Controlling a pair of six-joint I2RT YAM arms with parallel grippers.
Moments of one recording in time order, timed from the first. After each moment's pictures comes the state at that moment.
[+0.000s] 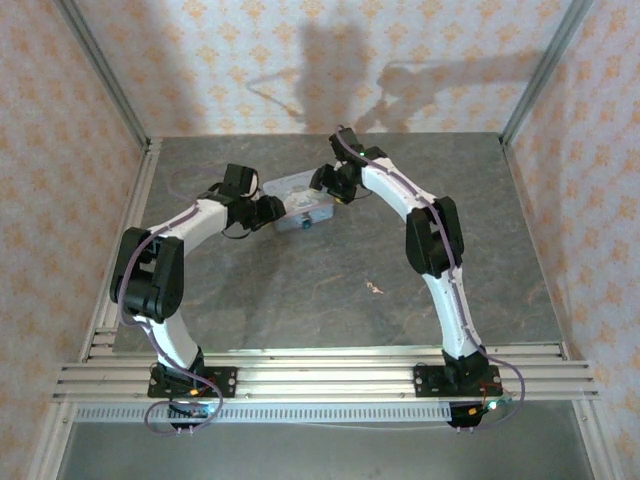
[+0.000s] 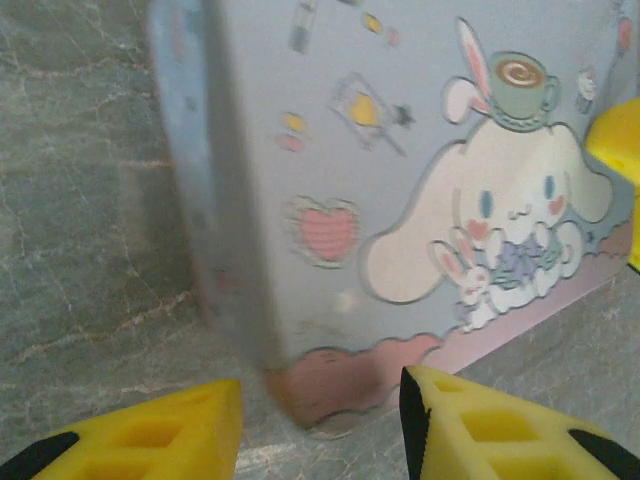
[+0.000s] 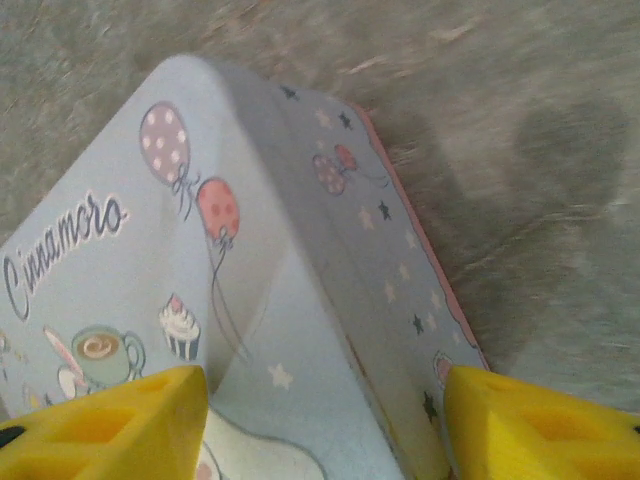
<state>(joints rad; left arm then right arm) -0.19 1.77 1.18 -0.37 0.32 -0.64 0.49 2.35 2.11 -0.80 -0.27 0.75</state>
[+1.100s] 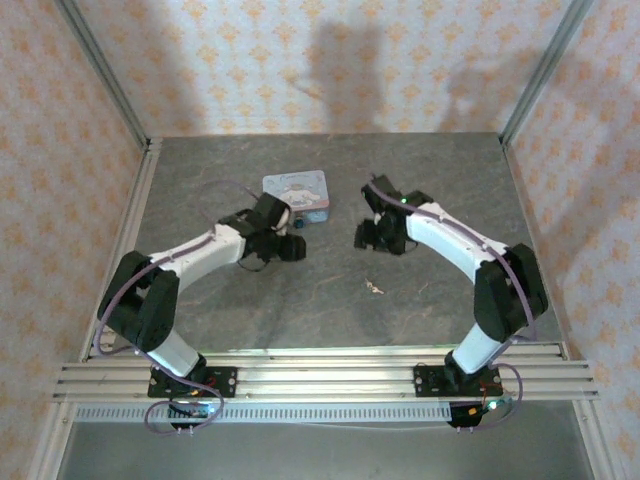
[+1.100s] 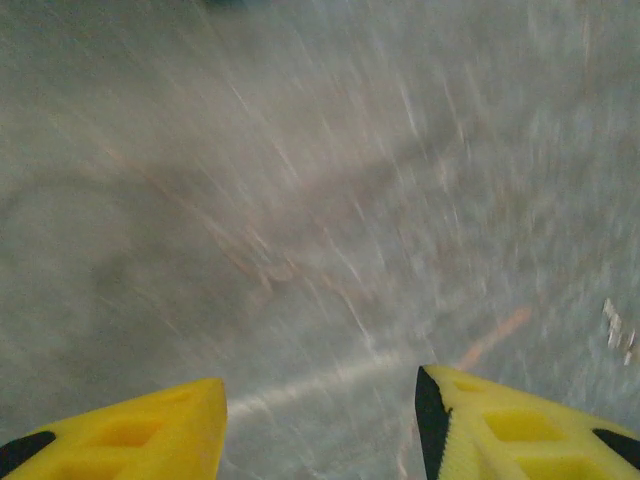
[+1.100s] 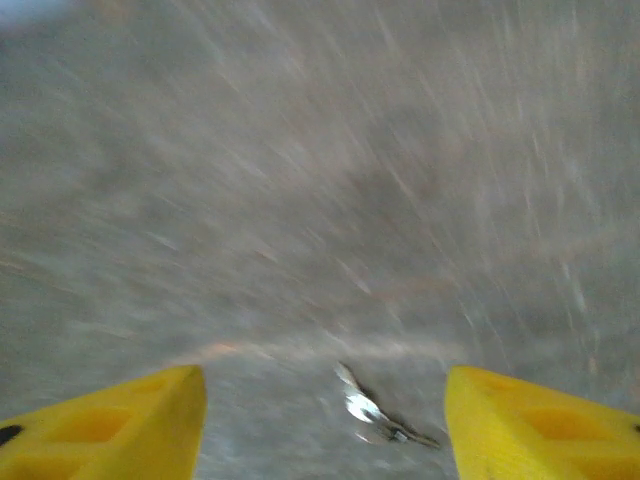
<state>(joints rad) -0.50 1.59 1.00 -0.51 0.18 -0.52 0.52 1.64 1.20 -0.88 -0.04 0.62</state>
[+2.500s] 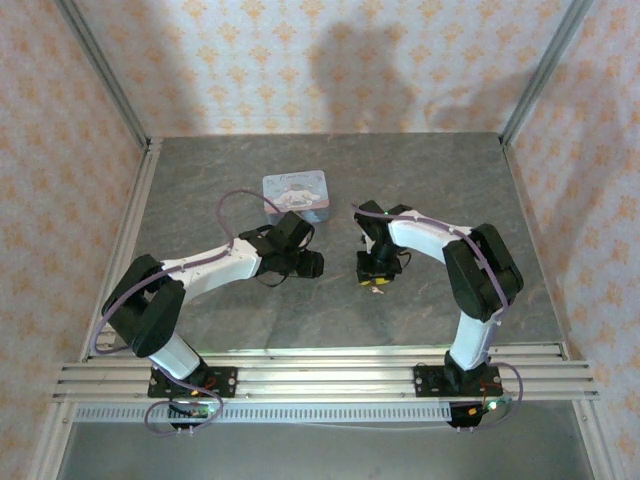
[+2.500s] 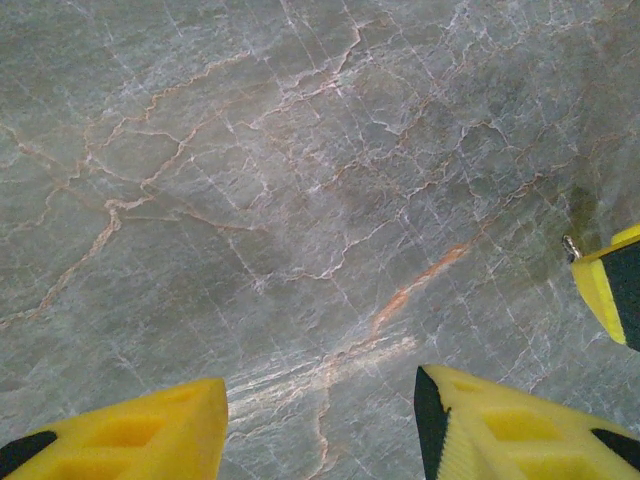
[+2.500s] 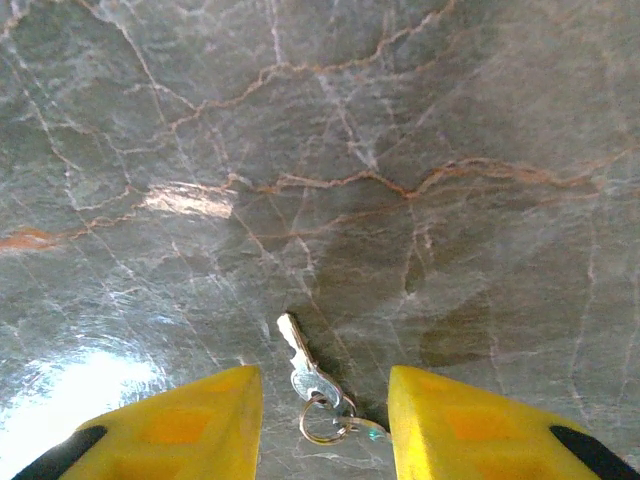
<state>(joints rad) -0.65 1.59 0.98 -0.46 0.10 -0.60 0.54 1.81 1.15 -0.92 -0.19 0.42</state>
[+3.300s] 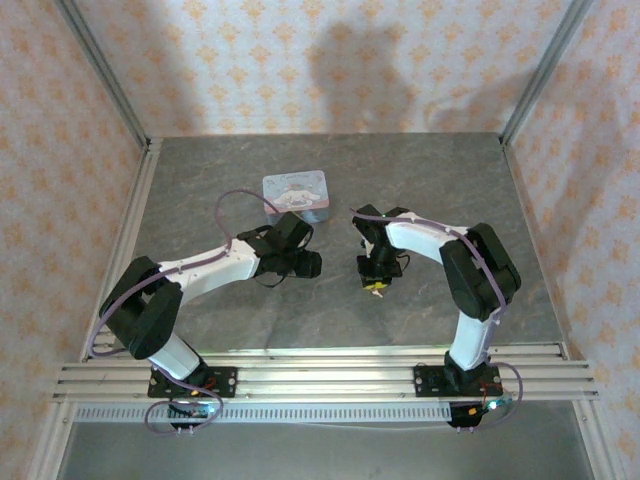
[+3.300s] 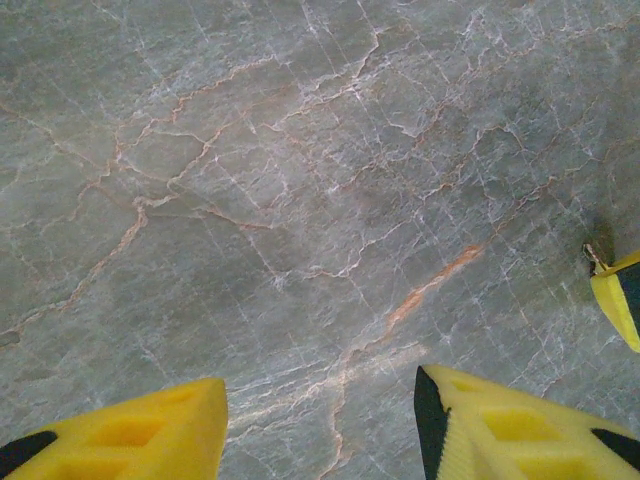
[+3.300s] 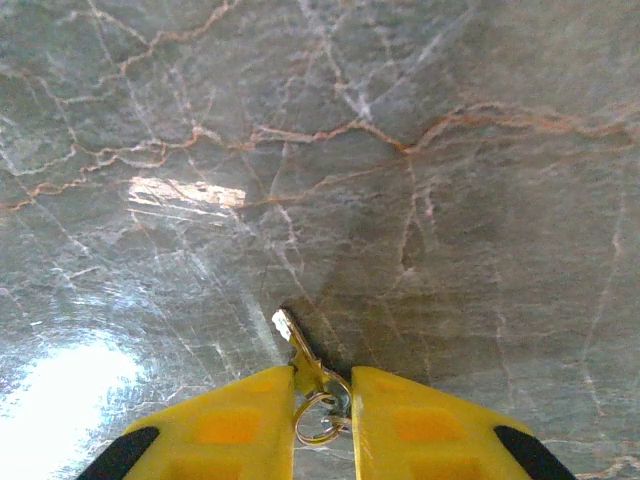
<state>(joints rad) -0.65 1.57 0.97 -0.48 0.07 -0.60 0.55 1.83 1.14 -0.94 -0.18 0.43</state>
